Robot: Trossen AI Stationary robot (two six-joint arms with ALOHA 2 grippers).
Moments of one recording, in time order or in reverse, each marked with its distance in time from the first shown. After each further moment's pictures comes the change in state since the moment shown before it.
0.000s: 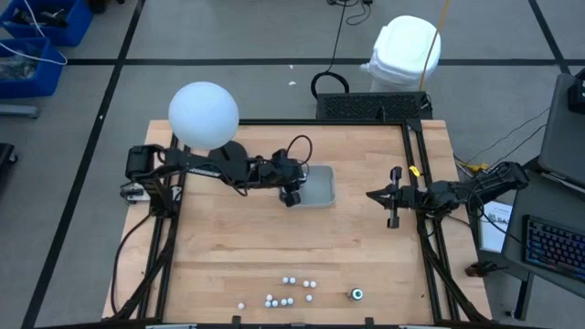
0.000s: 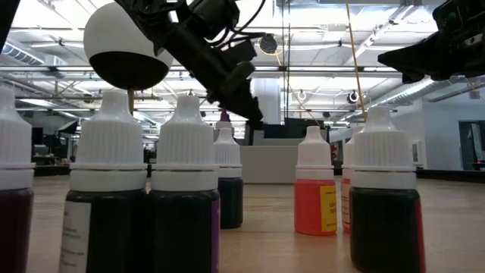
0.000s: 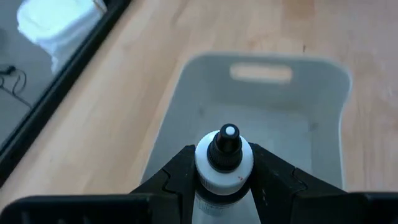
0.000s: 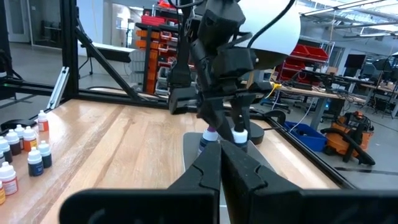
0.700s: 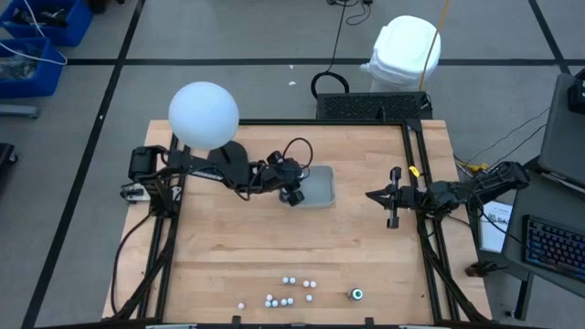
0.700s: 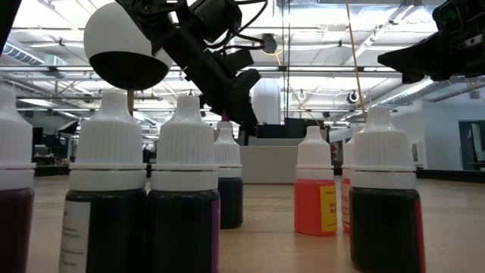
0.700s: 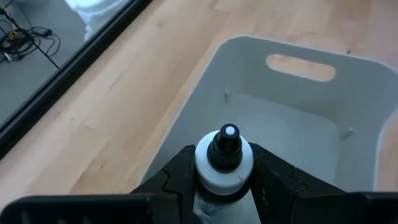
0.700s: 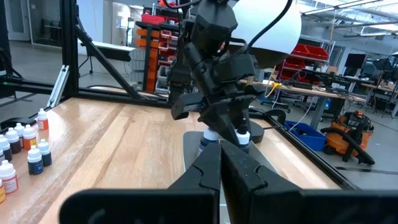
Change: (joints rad) left arm -0.029 0.018 -0.001 -0.033 -0.155 -0.182; right arm 0.000 0.009 0.000 0.003 0.000 0.000
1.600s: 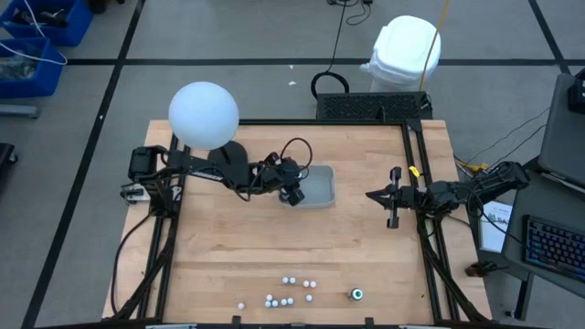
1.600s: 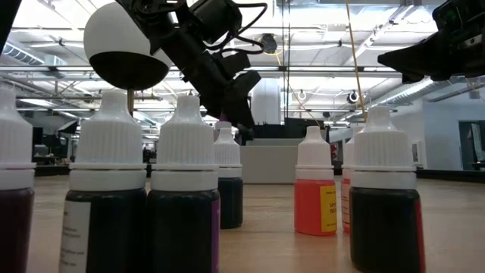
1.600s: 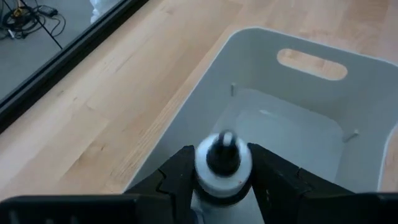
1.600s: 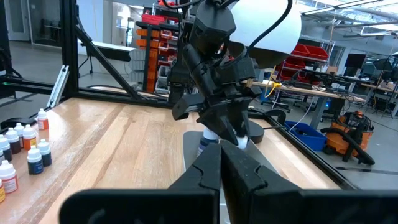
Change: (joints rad) left arm -0.006 0.000 0.000 -0.037 -0.021 -0.096; right arm 0.000 0.000 0.000 0.000 0.000 0.000
